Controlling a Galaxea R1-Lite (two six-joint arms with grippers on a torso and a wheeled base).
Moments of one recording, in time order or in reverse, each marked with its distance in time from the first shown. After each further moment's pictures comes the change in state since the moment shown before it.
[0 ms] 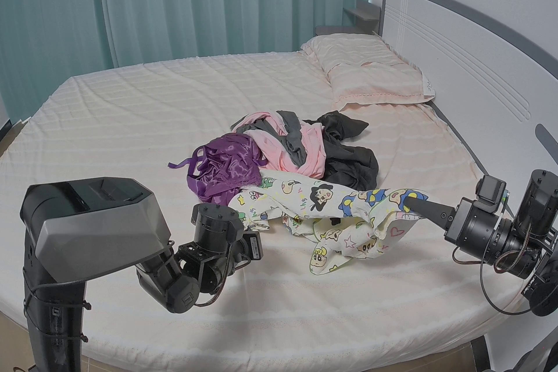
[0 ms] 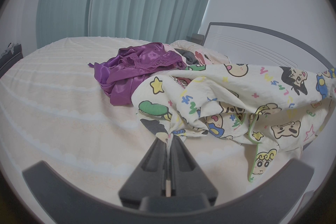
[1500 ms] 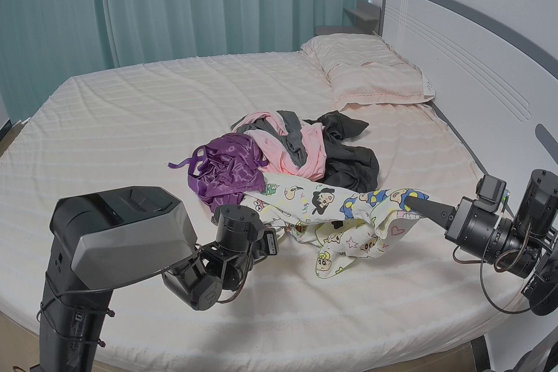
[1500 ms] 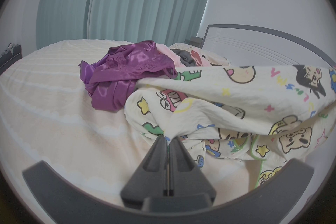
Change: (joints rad) left arm -0.040 0.117 -0.158 -0.005 0.038 0.002; right arm -0.009 0.004 0.000 -0.003 0.003 0.001
